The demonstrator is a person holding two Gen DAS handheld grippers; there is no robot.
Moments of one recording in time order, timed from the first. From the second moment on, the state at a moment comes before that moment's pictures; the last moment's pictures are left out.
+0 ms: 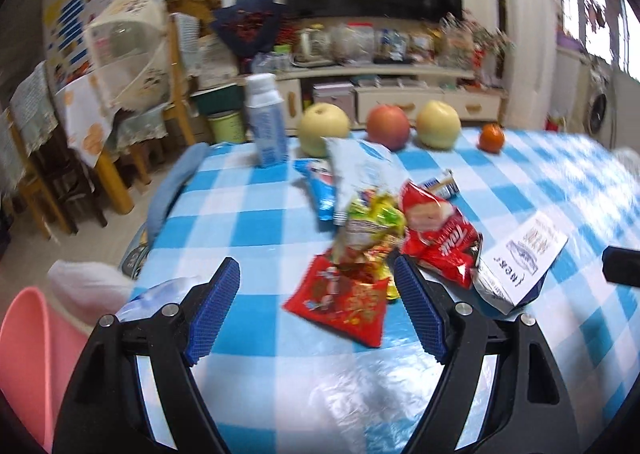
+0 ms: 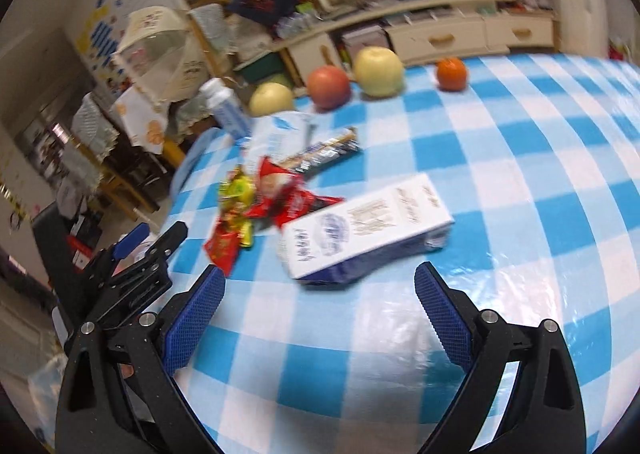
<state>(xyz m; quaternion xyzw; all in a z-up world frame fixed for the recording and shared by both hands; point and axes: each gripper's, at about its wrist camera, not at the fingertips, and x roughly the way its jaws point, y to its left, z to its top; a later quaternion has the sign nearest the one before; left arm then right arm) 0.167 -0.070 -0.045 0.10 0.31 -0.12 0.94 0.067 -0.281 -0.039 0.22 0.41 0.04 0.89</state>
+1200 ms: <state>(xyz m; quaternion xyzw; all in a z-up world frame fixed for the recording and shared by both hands) 0.226 -0.118 -0.090 0.07 0.41 -0.22 0.88 0.163 -0.300 -0.083 0.22 0.44 0.03 0.87</state>
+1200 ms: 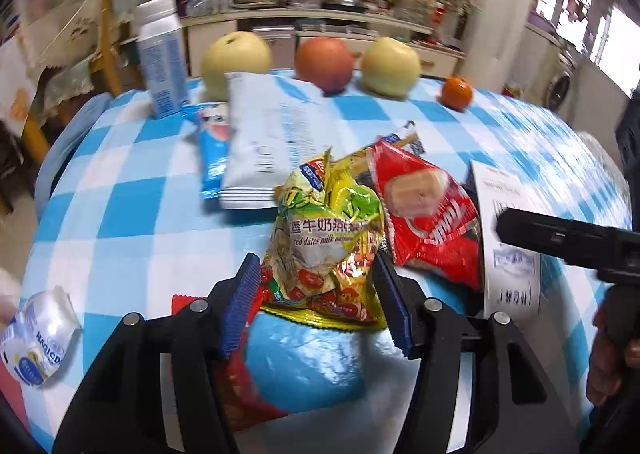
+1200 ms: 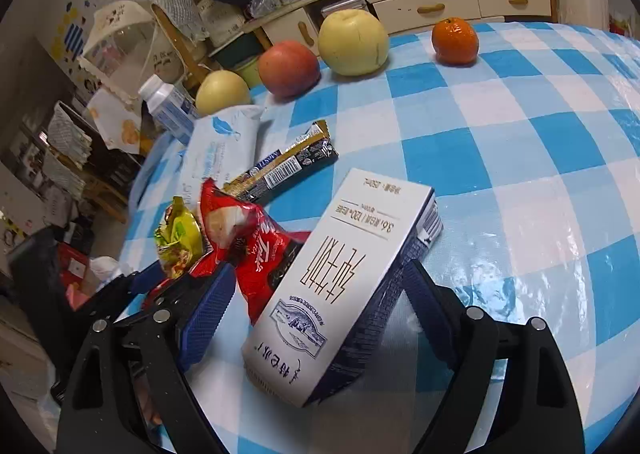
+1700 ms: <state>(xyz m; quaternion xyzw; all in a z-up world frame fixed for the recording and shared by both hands) 0.235 -0.120 -0.095 0.06 0.42 -0.18 0.89 0.164 -0.286 -0.087 0.12 0.46 0.01 0.88</state>
